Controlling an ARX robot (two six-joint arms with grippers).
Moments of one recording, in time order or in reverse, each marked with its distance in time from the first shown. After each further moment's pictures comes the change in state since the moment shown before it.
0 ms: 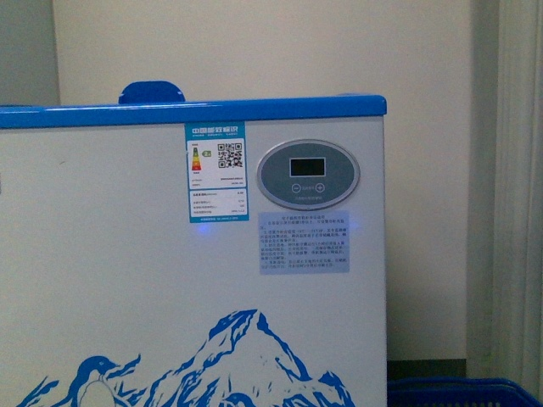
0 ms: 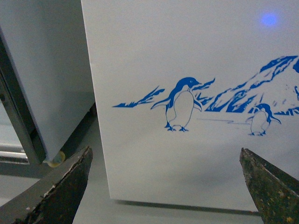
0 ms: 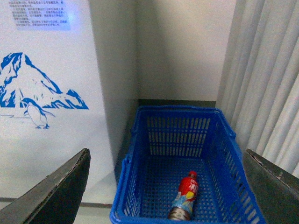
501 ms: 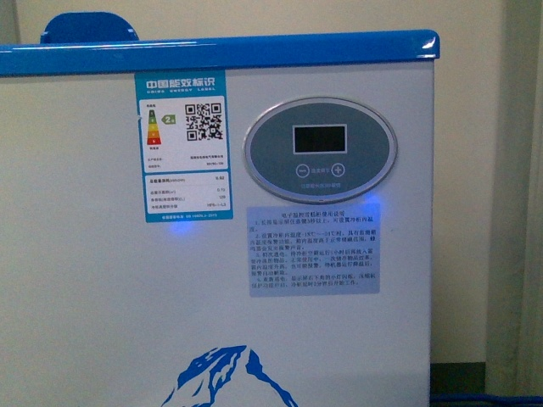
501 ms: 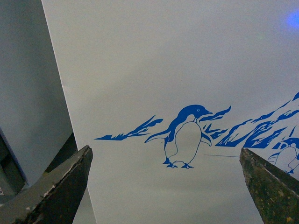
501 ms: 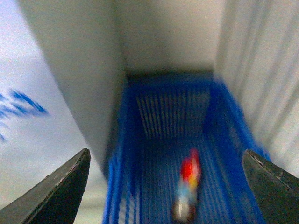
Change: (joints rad) left arm 0.000 0.000 0.000 0.000 0.000 0.000; right arm -0.054 0.167 0.100 -0.229 0.025 0.100
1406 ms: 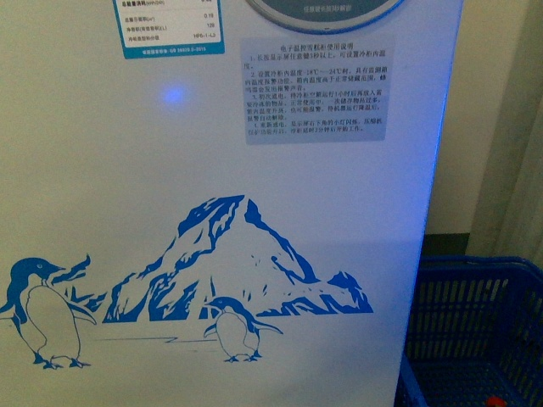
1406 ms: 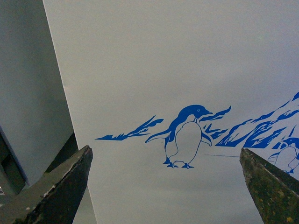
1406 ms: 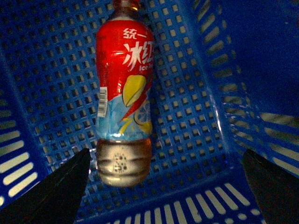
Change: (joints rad) left arm 0.000 0.000 0.000 0.000 0.000 0.000; right arm -0.193 2.301 0.892 0.657 0.050 0.007
